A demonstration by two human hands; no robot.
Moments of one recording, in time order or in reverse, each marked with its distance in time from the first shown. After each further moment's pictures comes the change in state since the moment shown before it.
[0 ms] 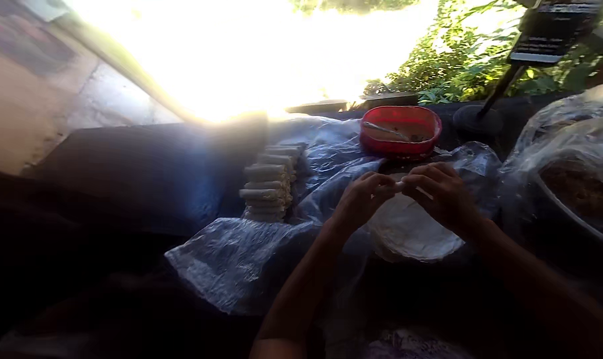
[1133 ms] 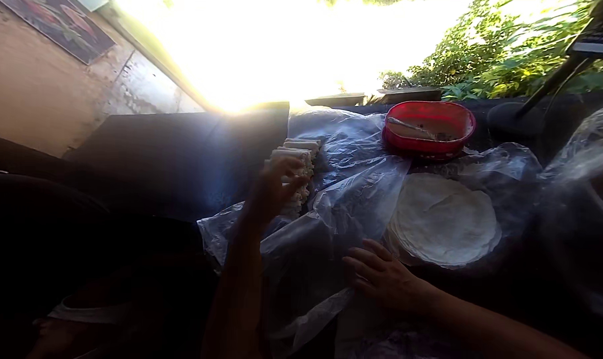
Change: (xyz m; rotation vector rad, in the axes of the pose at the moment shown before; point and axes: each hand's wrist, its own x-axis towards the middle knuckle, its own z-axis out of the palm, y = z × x) left_hand -0.062 -0.026 -0.163 0.459 0.049 -0.241; right_hand -0.059 -0.134 0.083 0.161 -0.169 -0.406
